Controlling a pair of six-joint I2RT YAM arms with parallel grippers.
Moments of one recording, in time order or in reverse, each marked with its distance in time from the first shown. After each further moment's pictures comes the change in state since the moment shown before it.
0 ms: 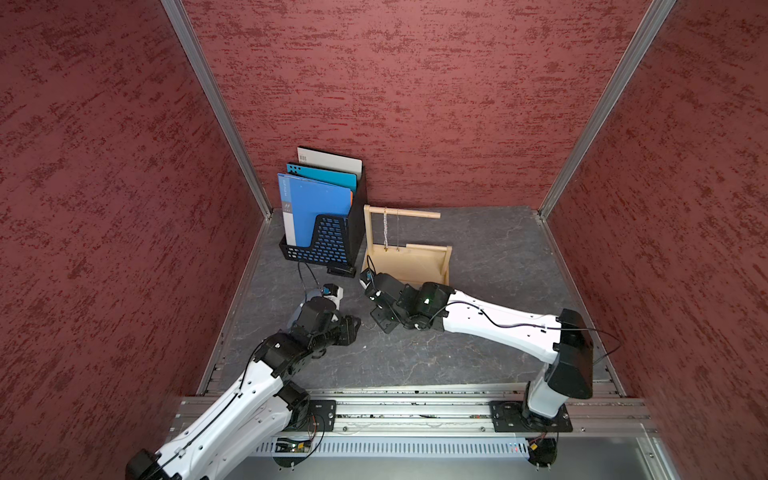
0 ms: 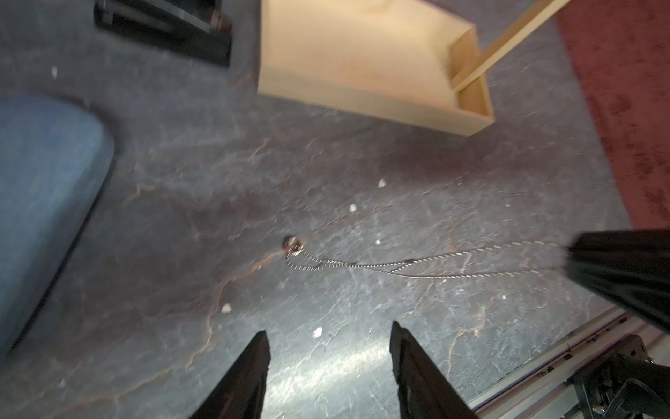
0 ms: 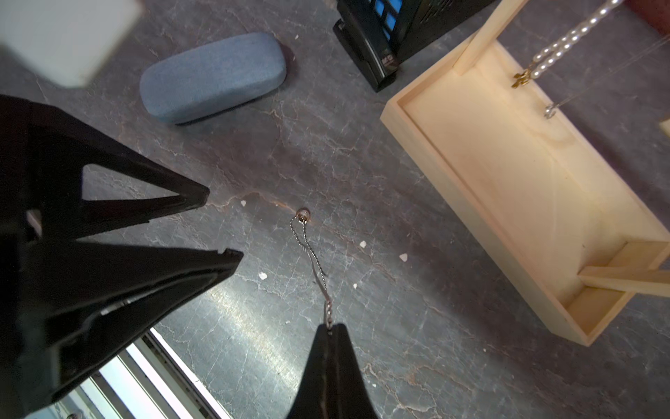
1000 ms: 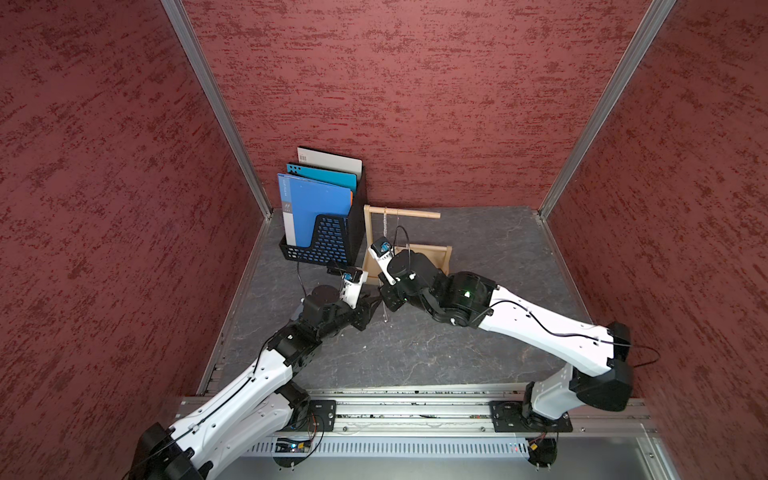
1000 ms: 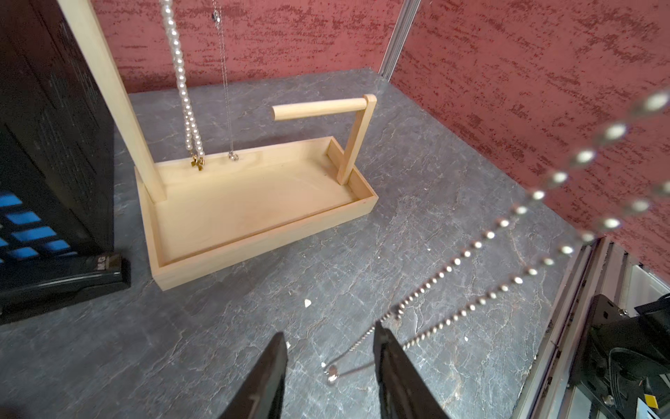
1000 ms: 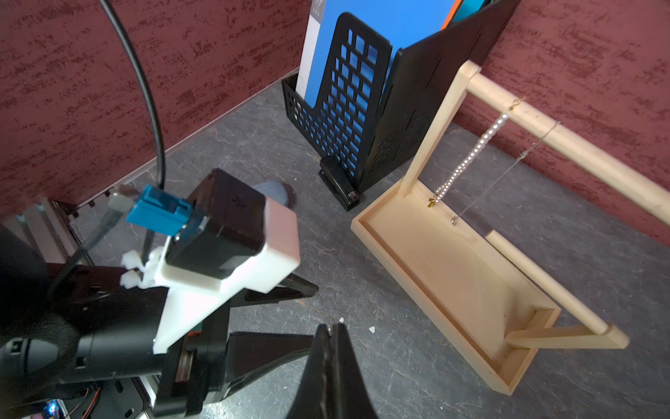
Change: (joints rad) left arm -0.023 0.169 -0.010 0.482 0.143 0.279; right arm -0.010 -0.159 0.105 0.064 0.095 -0.079
